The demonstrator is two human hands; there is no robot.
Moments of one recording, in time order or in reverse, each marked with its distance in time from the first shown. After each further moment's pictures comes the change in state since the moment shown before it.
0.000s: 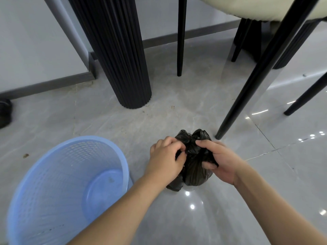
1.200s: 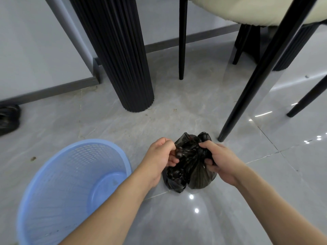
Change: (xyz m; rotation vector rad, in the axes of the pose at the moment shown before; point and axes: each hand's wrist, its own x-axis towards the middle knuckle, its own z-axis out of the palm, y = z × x) left_hand 0.005 0.007 -0.034 -0.964 -0.119 -0.533; right_hand 0.005 0.002 0.002 -0.127 0.224 0.026
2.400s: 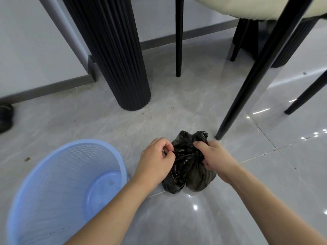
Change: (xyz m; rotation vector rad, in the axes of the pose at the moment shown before) left_hand -0.001 -0.018 -0.003 0.685 0.164 0.371; right_hand 0.005 -0.001 0.006 -0.246 0.090 -0.046
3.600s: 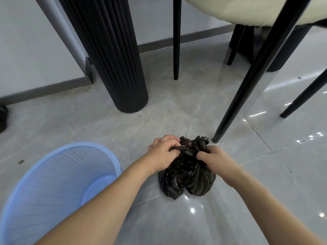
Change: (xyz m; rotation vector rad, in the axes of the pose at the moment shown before) left_hand 0.046 -0.001 0.014 0.083 -0.365 -0.001; right_hand -0.004 0.001 -0.018 -0.226 -0.024 -0.033
